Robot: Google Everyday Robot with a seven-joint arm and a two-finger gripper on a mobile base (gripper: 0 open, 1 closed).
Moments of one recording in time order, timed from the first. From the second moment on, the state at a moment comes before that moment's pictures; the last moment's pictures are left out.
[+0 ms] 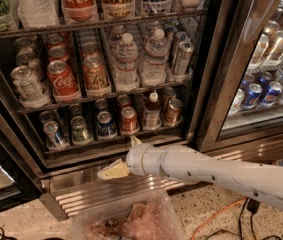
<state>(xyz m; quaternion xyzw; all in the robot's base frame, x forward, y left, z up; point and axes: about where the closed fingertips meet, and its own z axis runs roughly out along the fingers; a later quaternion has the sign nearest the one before) 0.550 0.075 0.612 -0.39 0.76 0.26 0.44</state>
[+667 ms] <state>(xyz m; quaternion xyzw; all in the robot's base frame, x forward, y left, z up) 0.564 0.086 0.606 -0.39 0.75 0.27 0.46</state>
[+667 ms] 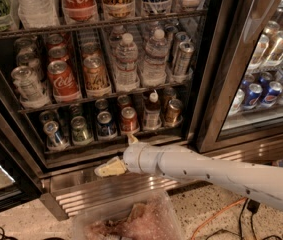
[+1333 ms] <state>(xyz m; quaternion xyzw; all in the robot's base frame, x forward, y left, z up) 0.591 0.108 0.596 -0.37 0.73 0.24 0.52</state>
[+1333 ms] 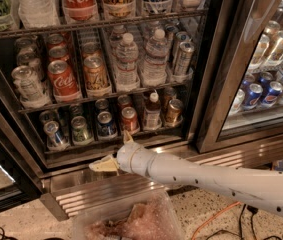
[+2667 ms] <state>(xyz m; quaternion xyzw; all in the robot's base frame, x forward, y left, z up) 0.619 0.128 0.584 -0.34 0.73 0.24 0.54</state>
